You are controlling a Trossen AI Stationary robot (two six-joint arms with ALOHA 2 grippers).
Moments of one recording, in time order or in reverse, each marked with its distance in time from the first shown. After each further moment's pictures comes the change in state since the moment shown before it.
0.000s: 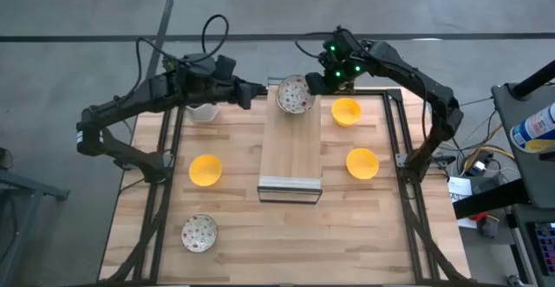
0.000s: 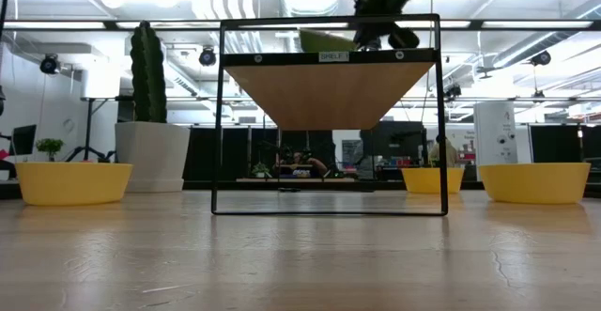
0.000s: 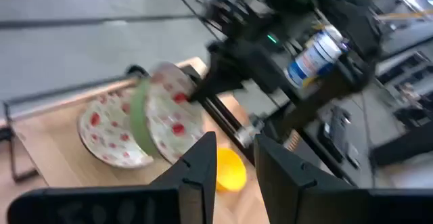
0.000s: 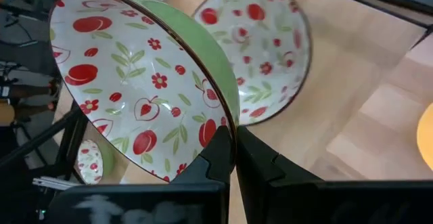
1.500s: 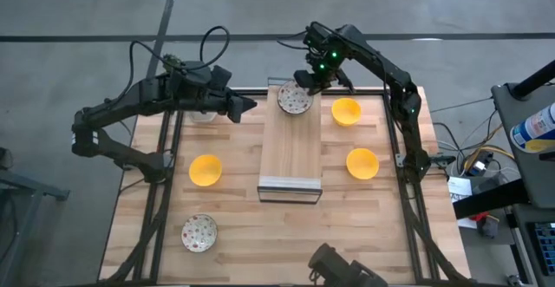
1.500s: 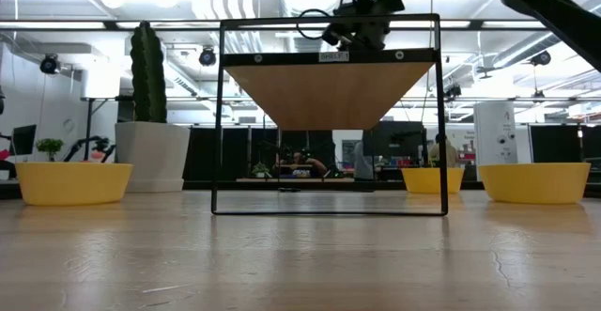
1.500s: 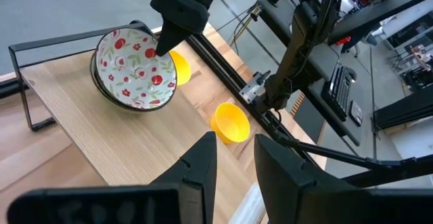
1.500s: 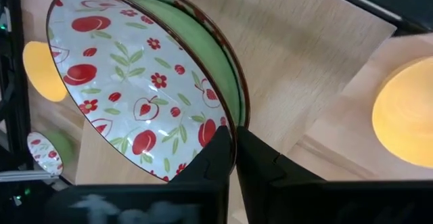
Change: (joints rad) left arm -0.039 -0.051 -0.007 -0.170 0.043 -0.005; right arm -0.089 0.423 0.456 -0.424 -0.043 -0.123
